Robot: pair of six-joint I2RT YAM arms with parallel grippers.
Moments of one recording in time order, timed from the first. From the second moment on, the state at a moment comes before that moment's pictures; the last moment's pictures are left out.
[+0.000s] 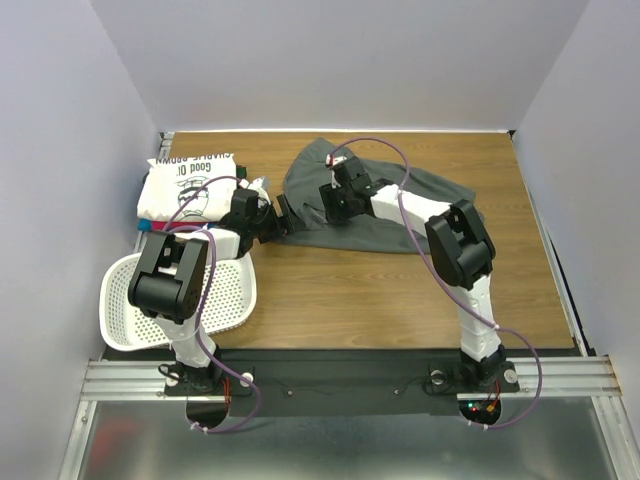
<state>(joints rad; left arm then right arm) -0.27 1.72 0.79 0.31 0.32 -0.59 0.59 2.14 1.63 -0.33 0.03 0.20</state>
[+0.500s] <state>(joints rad) -0.26 1.72 0.79 0.31 0.33 -0.59 0.60 2.17 1.61 -0.31 0.25 0.22</state>
